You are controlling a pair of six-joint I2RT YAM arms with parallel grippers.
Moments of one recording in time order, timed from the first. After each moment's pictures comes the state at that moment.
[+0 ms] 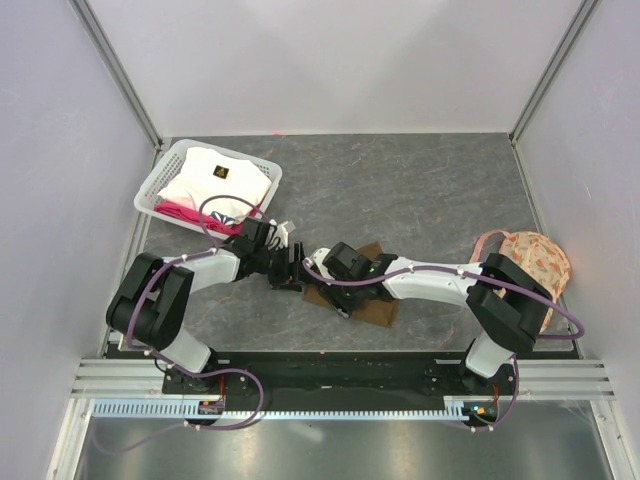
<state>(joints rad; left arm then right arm) -0.41 1.57 0.66 -0.07 0.66 -0.50 0.98 1.65 0.94 -0.39 -0.05 0.08</state>
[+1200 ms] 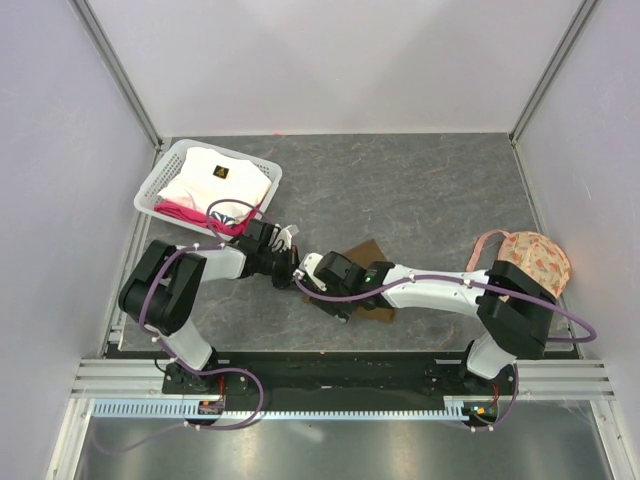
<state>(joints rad) -0.41 1.68 0.68 -0.01 0.72 -0.52 1.08 1.61 0.98 -0.43 0.17 -0.03</state>
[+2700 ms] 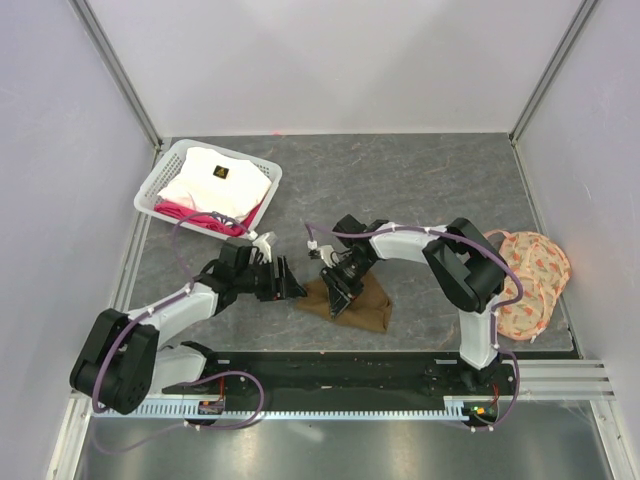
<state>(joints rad) -0.40 1.21 0.42 0.00 0.56 -0.56 0.74 1.96 1.18 -0.63 -0.79 -0.05</state>
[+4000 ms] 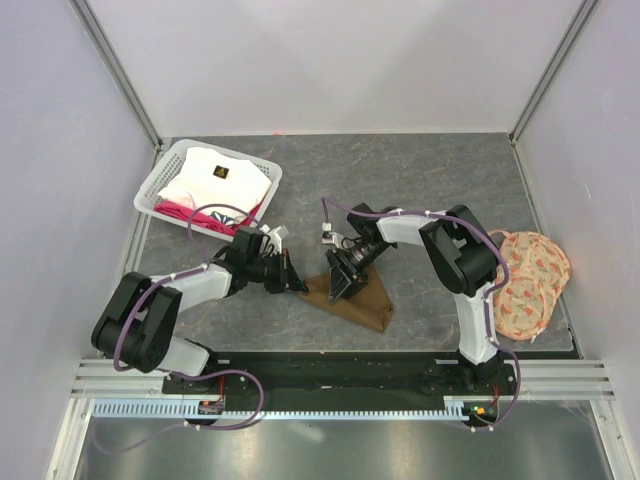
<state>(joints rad) -0.42 1.42 0.51 0.07 0.63 -0.56 0.58 2.11 1.27 -0.70 -1.05 0.00</state>
